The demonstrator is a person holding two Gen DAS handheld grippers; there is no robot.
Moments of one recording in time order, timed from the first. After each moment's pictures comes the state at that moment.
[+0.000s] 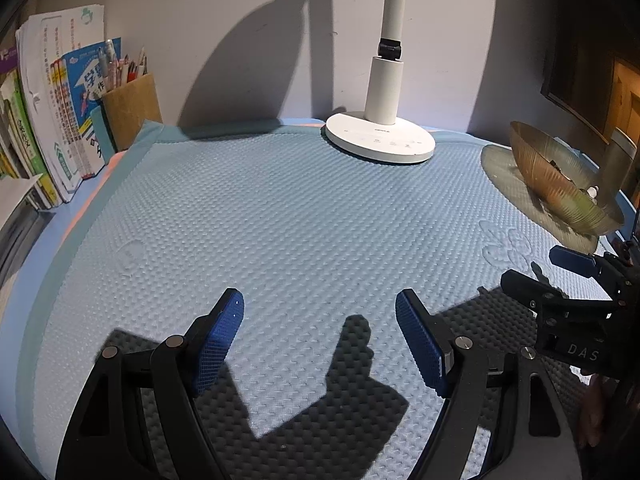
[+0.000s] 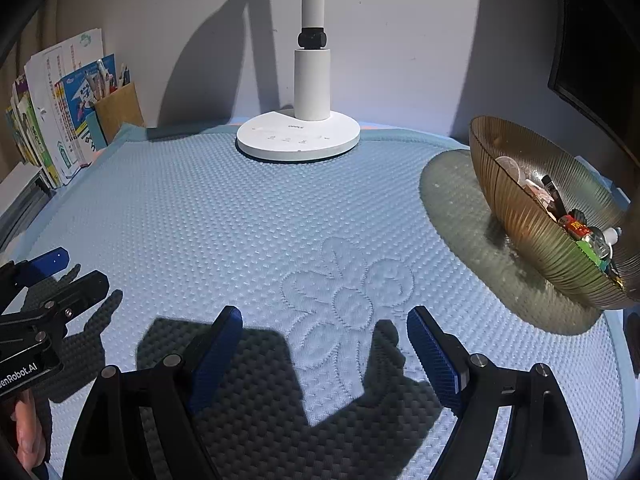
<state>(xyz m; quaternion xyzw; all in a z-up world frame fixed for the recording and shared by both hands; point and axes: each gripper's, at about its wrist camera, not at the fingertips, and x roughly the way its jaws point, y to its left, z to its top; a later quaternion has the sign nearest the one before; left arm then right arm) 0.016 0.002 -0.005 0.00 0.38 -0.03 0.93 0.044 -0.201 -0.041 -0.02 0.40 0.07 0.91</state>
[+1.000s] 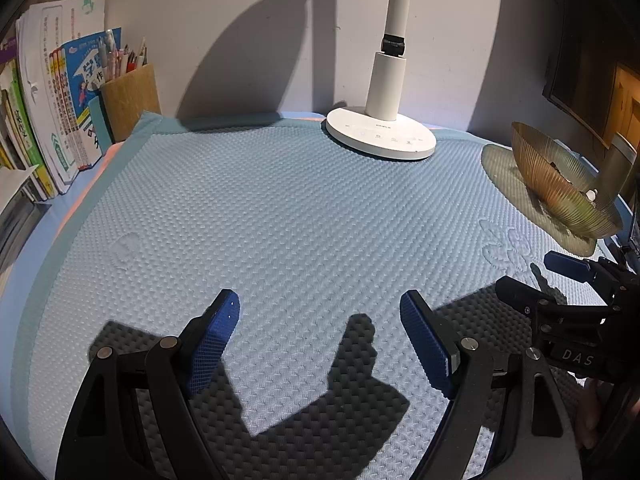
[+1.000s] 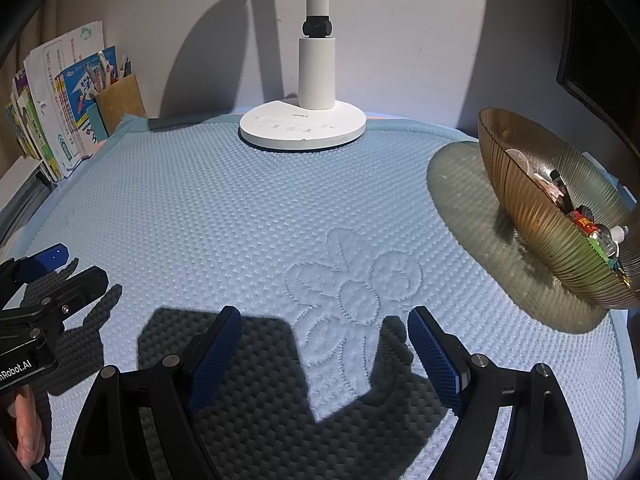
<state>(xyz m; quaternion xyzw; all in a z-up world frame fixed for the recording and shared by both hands) 0.018 0.003 -0.009 -0.01 0.39 -0.04 0.92 0.045 -0.195 -0.045 -0.02 0.41 0.07 0.91</state>
